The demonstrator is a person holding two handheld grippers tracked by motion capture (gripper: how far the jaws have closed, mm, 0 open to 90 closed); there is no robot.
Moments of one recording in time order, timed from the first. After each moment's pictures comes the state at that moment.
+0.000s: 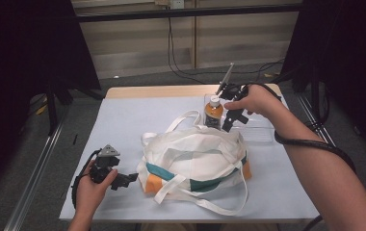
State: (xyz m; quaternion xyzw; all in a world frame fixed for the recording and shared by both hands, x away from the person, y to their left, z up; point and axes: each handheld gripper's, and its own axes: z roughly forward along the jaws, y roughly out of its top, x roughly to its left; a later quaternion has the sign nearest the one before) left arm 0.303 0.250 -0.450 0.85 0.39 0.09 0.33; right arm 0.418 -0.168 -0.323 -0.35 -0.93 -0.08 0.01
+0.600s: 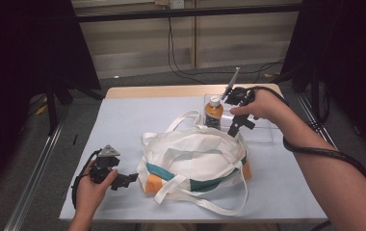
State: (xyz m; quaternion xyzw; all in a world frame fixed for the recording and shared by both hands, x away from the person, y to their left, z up) left arm 0.303 0.251 -0.449 0.86 0.39 0.08 0.32; right arm 0.400 -0.180 -0.324 -0.35 -0.93 -0.08 0.01
